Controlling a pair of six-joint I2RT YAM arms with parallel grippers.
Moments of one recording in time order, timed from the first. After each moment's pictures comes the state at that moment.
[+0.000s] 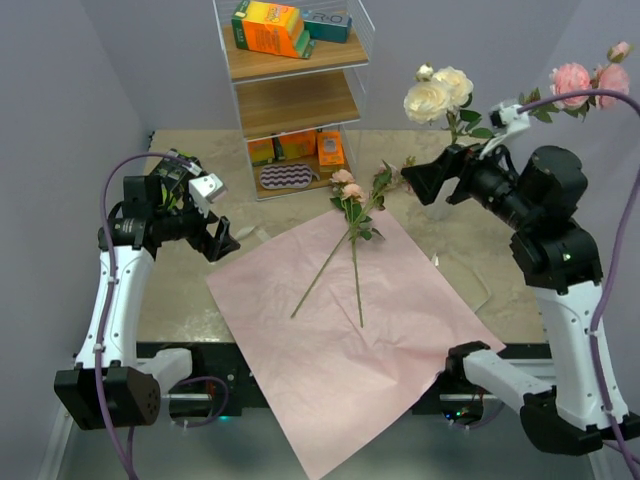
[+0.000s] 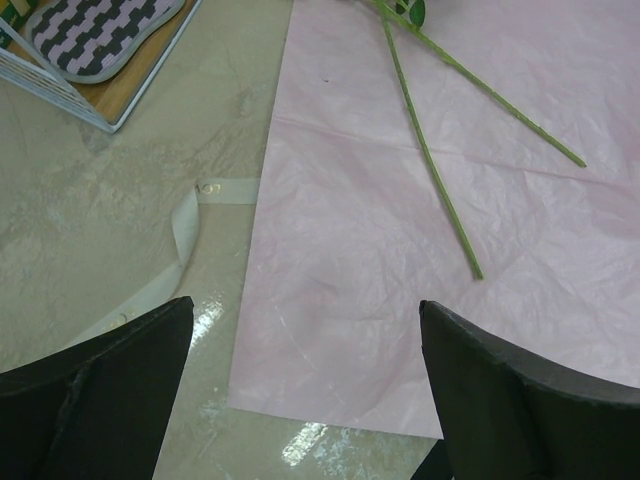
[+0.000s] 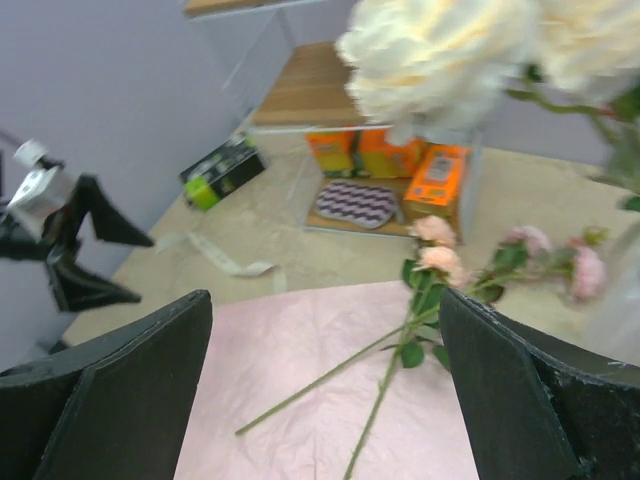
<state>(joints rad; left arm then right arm) 0.08 1.10 1.12 -0.88 0.78 0.59 0.22 0.99 1.56 -0.65 -0.31 0.28</state>
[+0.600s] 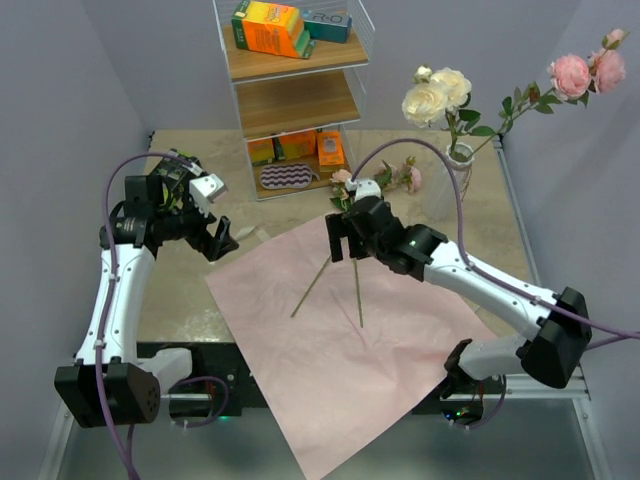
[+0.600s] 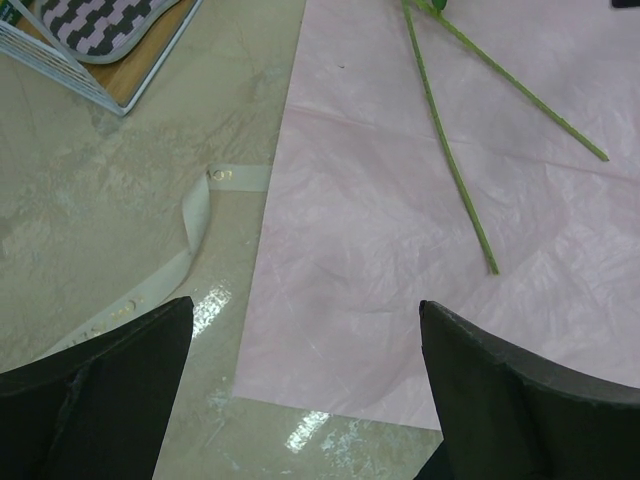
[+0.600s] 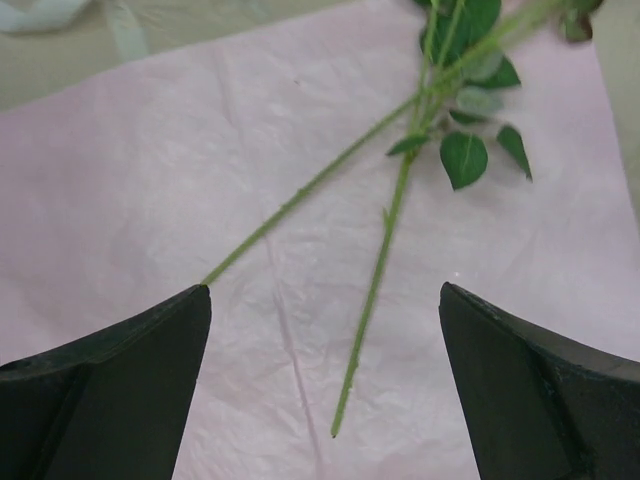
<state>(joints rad) 0.08 1.11 1.11 -0.87 0.74 0.59 0.85 1.31 1.19 -0.56 0.30 0.39</state>
